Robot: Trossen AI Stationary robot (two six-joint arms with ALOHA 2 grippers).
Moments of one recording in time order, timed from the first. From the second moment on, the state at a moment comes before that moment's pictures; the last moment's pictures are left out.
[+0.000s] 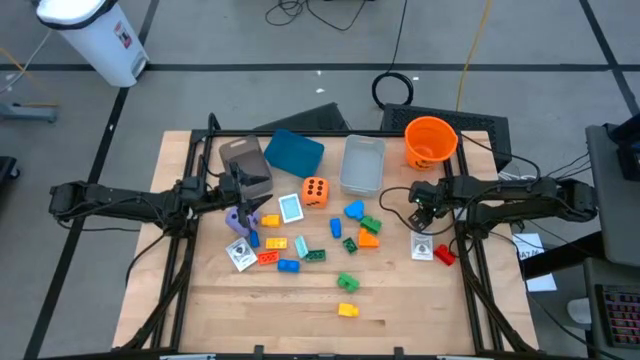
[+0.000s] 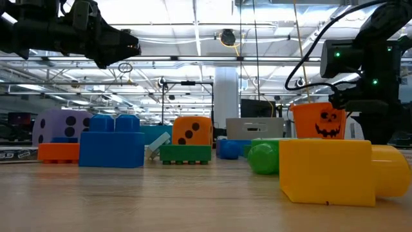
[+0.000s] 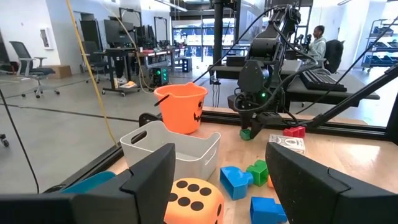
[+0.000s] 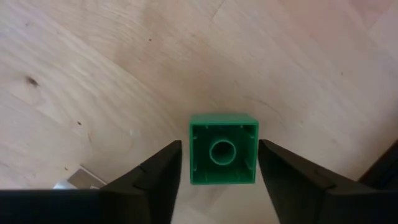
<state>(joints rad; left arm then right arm) 0.10 0.73 0.19 0.59 -0.14 0.01 -0.28 1.03 0.46 -0.89 0.10 0.64</state>
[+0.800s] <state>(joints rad) 0.10 0.73 0.19 0.60 -0.17 0.01 -0.28 1.03 0.46 -0.26 -0.14 0.56</state>
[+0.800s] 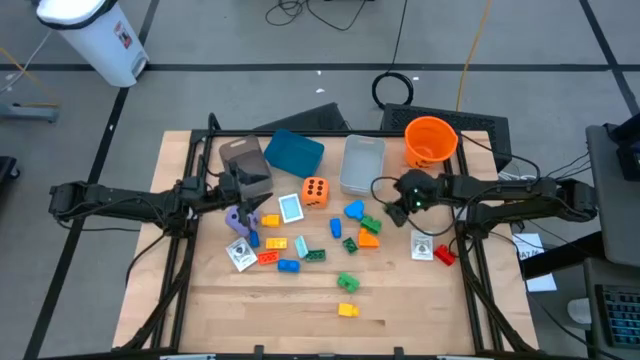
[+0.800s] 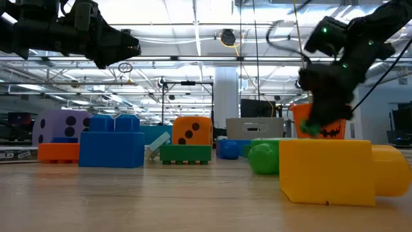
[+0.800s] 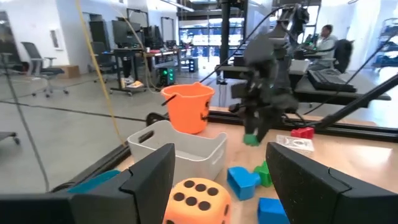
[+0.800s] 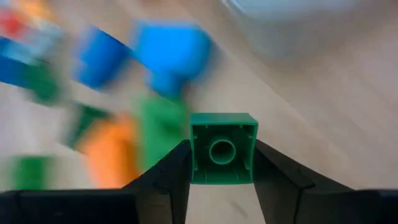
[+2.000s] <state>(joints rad) -0.05 1.57 1.01 0.43 -0.24 0.65 -0.20 1.28 0.46 0.97 -0.37 0.59</state>
